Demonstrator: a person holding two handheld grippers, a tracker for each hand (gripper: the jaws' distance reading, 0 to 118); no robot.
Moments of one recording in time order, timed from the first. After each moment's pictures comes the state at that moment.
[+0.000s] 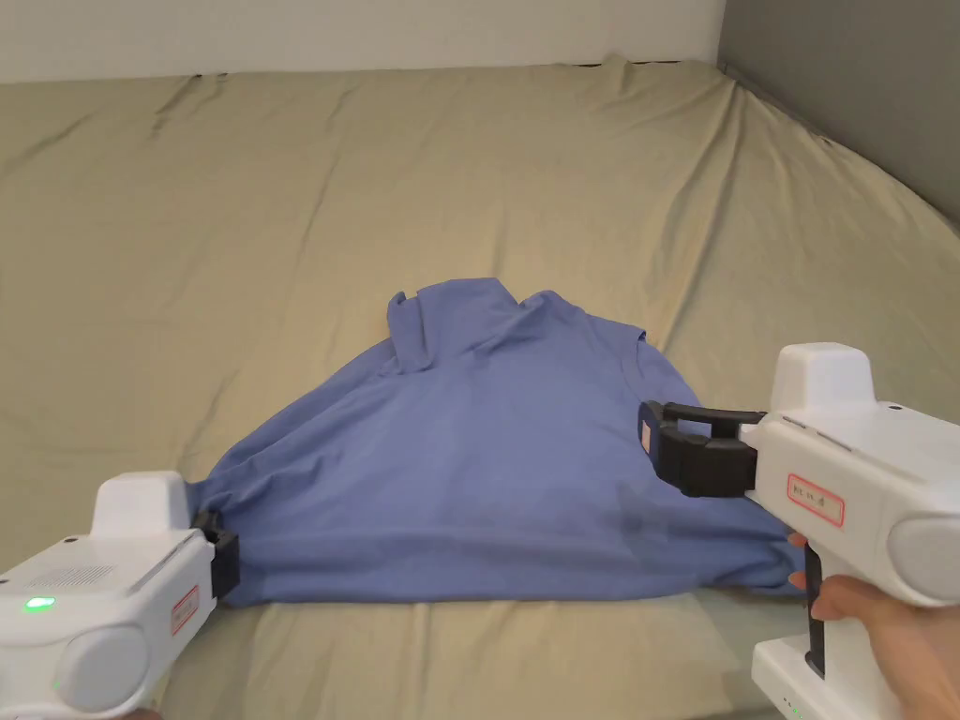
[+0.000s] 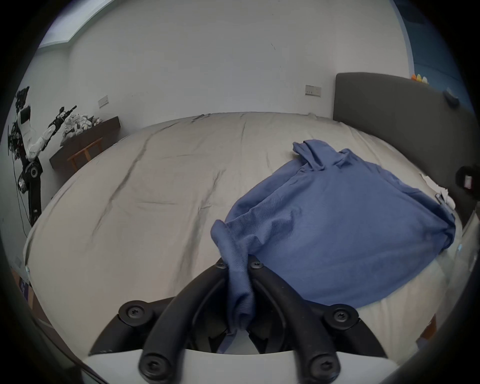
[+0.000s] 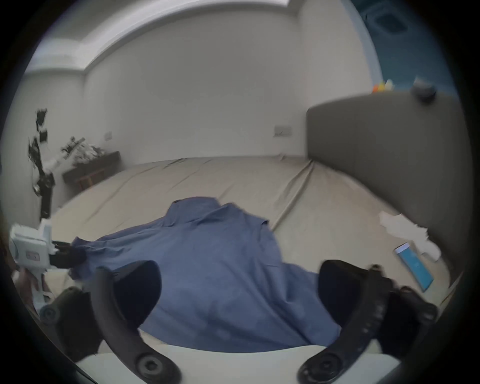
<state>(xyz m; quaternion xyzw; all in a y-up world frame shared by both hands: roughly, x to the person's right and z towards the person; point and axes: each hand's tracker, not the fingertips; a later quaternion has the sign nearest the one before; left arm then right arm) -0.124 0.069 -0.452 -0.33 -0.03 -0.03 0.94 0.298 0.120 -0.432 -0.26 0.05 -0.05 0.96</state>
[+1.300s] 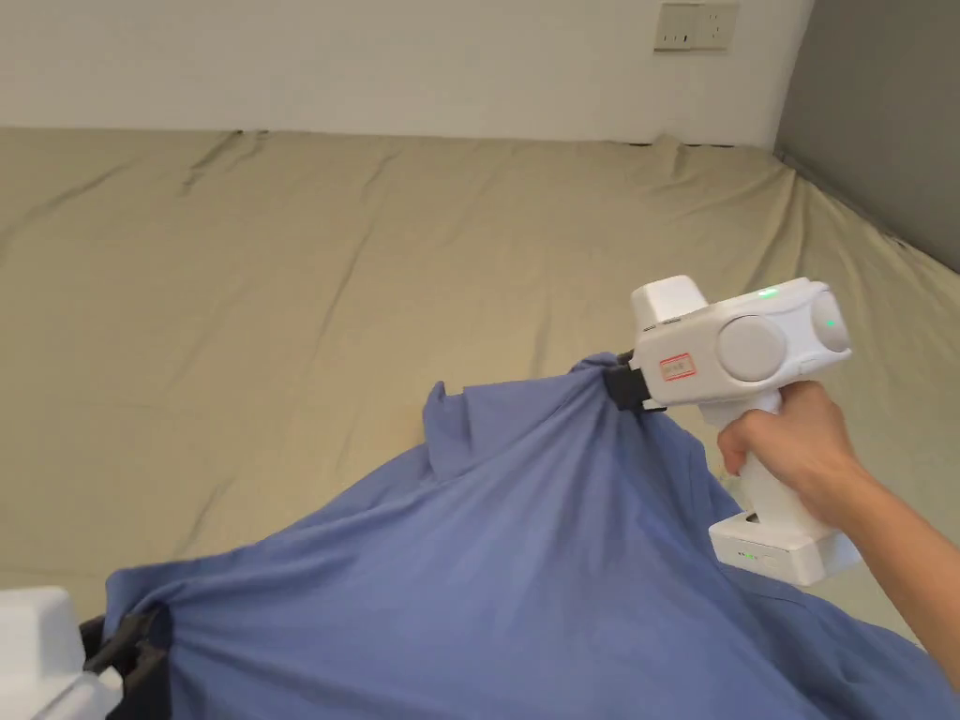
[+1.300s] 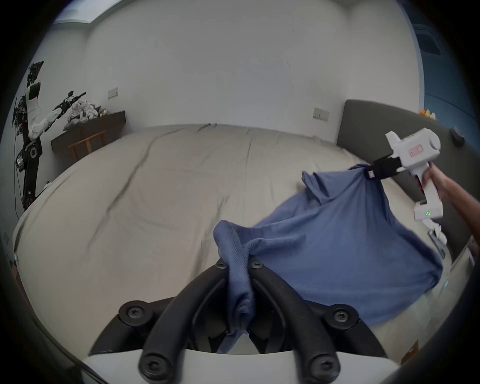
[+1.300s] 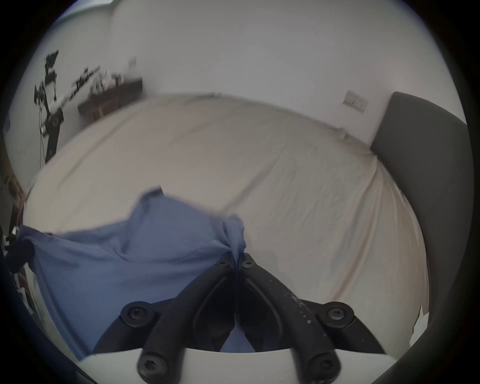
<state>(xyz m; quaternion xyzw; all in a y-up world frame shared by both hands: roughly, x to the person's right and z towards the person) -0.137 0.105 -0.489 -0.27 -0.03 0.03 0.96 0.270 0.147 -0.702 -0.34 0.12 0.09 0.93</state>
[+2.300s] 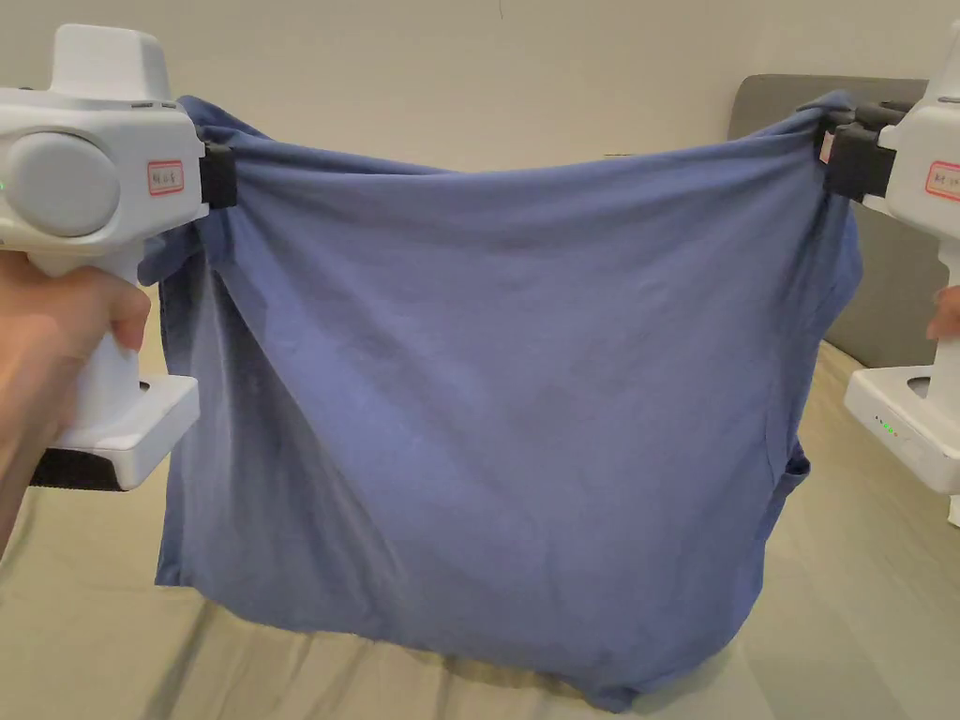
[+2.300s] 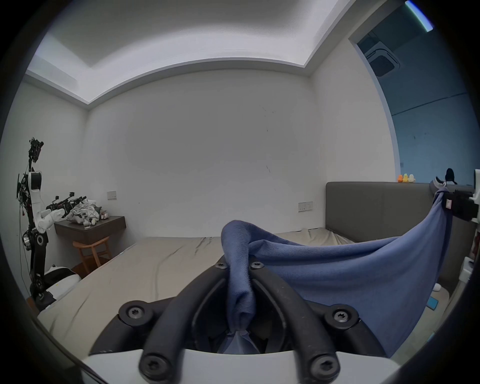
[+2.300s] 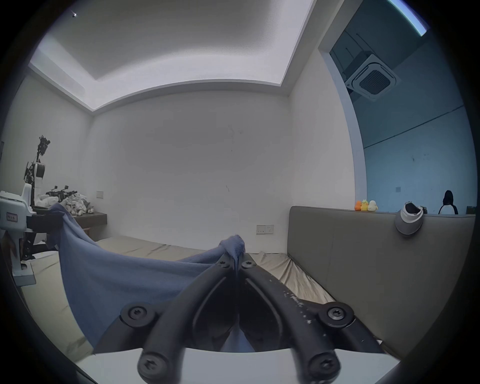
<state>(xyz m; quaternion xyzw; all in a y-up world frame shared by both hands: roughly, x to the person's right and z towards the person) -0.105 0.379 -0.499 -0.04 -0.04 -0.04 1.00 0.320 0.383 -0.435 0.01 -0.03 0.04 1.00</state>
